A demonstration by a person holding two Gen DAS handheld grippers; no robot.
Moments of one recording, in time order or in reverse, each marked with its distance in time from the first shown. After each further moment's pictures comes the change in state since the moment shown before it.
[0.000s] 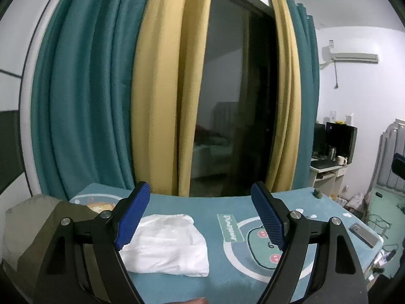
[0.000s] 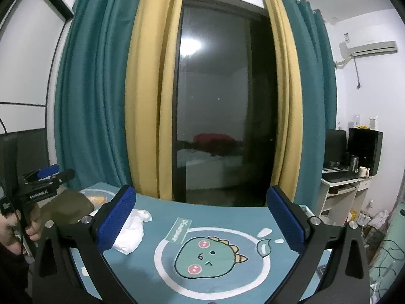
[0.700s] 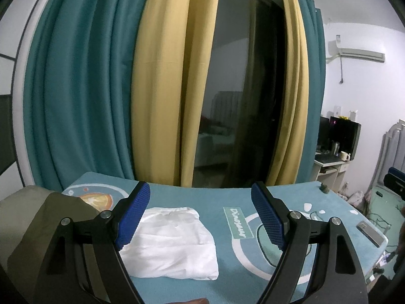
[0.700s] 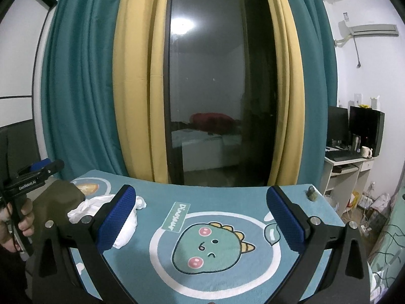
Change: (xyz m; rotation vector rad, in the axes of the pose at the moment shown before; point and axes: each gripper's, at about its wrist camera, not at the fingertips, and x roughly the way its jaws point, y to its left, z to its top) left arm 0.050 0.023 -0.009 -0.022 0.063 -0.002; right arm 0.047 -0.004 -0.020 0.044 0.111 -0.024
